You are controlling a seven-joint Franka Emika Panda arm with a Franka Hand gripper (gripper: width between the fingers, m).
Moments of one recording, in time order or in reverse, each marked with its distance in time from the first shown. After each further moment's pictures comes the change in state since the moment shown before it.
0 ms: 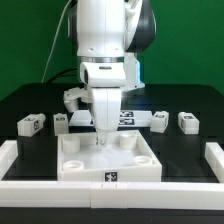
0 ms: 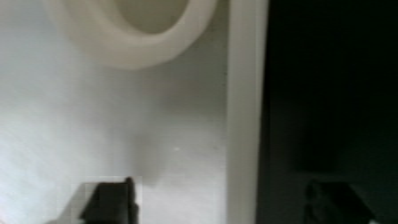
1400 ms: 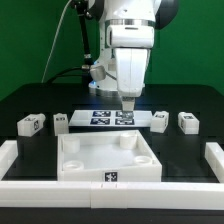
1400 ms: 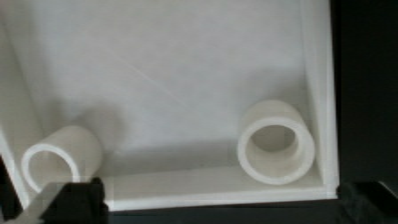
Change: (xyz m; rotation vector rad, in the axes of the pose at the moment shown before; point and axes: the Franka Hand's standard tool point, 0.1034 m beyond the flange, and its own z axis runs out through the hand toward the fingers) arm 0.045 0.041 -0.061 -0.088 -0.015 0.175
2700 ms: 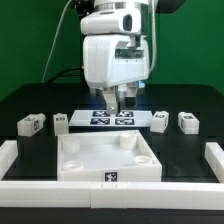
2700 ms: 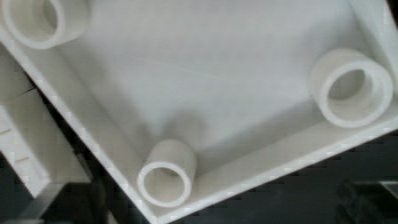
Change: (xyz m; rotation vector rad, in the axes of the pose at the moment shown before) arm -0.011 0.040 -0.016 0.017 0.044 0.401
